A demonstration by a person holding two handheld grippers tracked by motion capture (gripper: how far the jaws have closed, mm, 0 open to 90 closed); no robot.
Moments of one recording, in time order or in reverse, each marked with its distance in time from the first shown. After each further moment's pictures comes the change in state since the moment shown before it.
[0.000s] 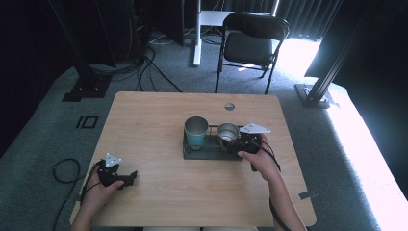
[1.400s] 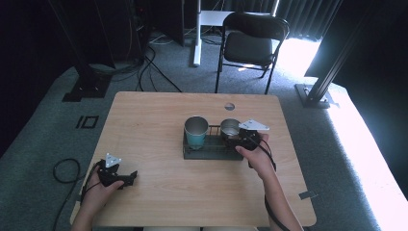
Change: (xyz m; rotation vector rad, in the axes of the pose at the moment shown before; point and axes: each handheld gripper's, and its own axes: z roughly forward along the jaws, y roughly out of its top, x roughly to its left) left arm 0.000 0.000 0.000 0.000 0.000 0.000; right arm 0.002 0.010 0.007 -0.038 -0.058 0.032
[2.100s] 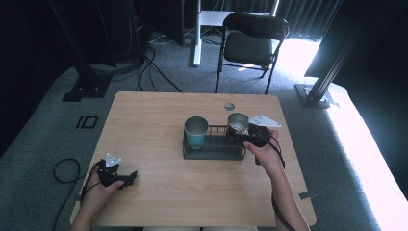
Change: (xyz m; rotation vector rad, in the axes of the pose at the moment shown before) left arm 0.000 0.000 0.000 0.000 0.000 0.001; right arm -0.013 0.018 -0.028 -0.059 -0.015 0.016
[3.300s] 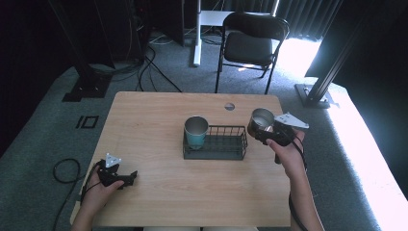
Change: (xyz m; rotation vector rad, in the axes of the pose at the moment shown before) left arm 0.000 0.000 0.000 -0.001 0.000 0.001; right arm -0.048 0.003 -0.044 -0.058 -0.121 0.054
